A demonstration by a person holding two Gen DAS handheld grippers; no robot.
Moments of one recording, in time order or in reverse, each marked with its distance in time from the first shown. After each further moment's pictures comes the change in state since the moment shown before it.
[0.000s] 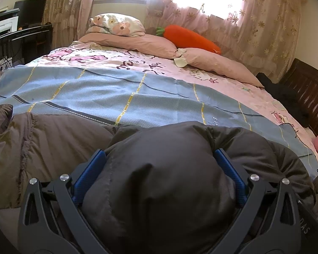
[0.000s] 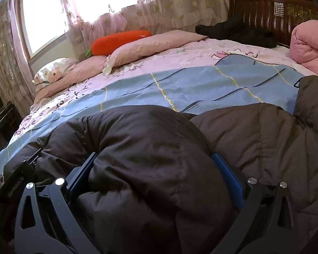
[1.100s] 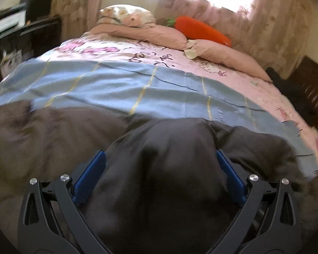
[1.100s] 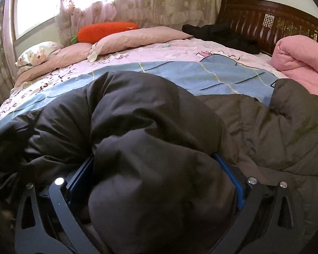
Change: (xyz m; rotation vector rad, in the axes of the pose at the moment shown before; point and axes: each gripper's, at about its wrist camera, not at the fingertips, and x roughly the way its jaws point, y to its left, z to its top) left arm -0.046 0.000 0.008 -0.050 0.096 0.061; right arm -0.013 0.027 -0.021 -0.070 0.032 -0.204
